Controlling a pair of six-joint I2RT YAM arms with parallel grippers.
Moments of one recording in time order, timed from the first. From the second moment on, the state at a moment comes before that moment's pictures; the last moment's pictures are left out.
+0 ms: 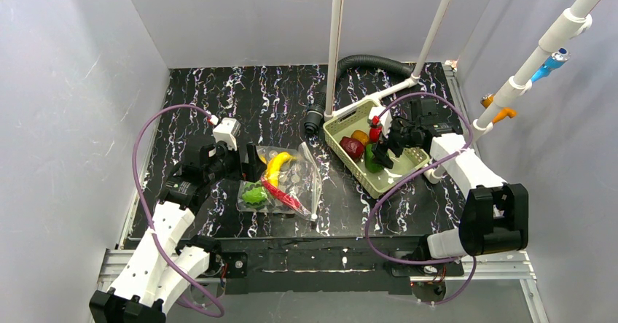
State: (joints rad) left arm -0.27 0.78 0.73 -0.53 0.27 -0.19; right arm 0.16 1.40 0.98 -0.56 -0.70 -0.89
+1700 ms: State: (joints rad) left arm -0.27 0.85 0.73 -0.53 0.28 -0.20; right arm 0.42 1.30 0.96 -0.61 -0.99 -0.88
